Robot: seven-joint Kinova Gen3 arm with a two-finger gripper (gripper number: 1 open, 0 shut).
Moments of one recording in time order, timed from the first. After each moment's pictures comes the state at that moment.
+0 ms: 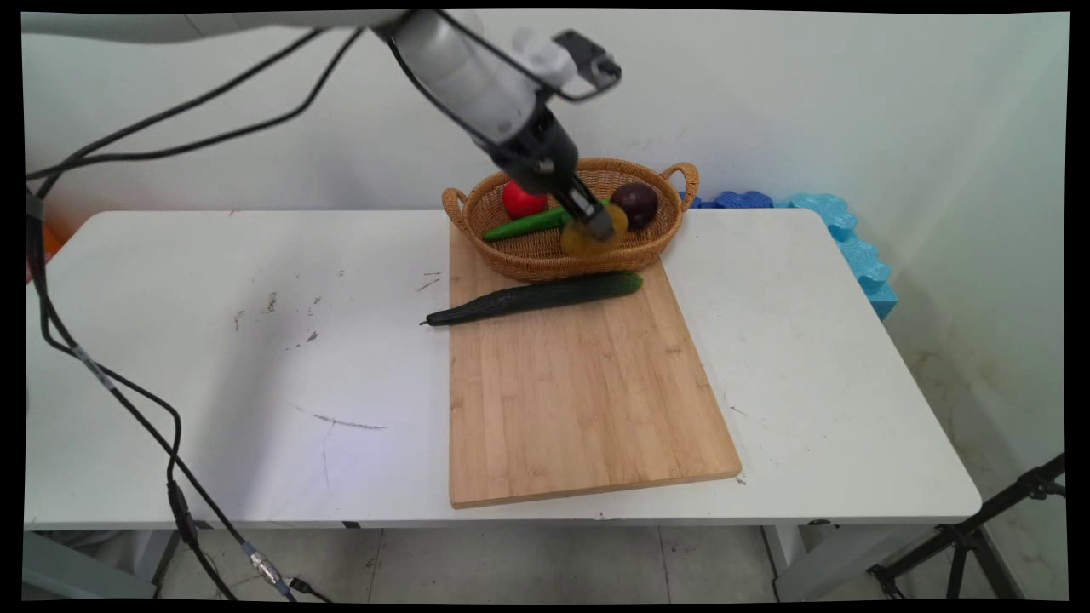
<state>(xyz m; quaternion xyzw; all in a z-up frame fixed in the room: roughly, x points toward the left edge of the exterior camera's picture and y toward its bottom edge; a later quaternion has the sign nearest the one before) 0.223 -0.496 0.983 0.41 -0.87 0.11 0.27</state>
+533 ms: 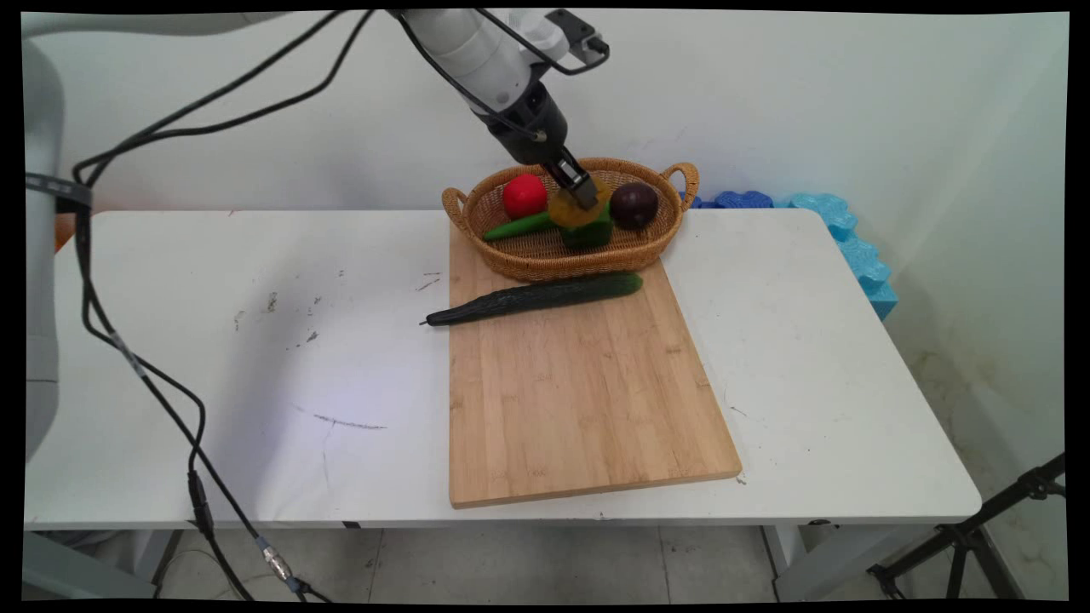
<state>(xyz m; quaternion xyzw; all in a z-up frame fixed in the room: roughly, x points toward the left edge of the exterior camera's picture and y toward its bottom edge) 0.246 -0.551 0.977 0.42 -0.87 0.14 0.24</state>
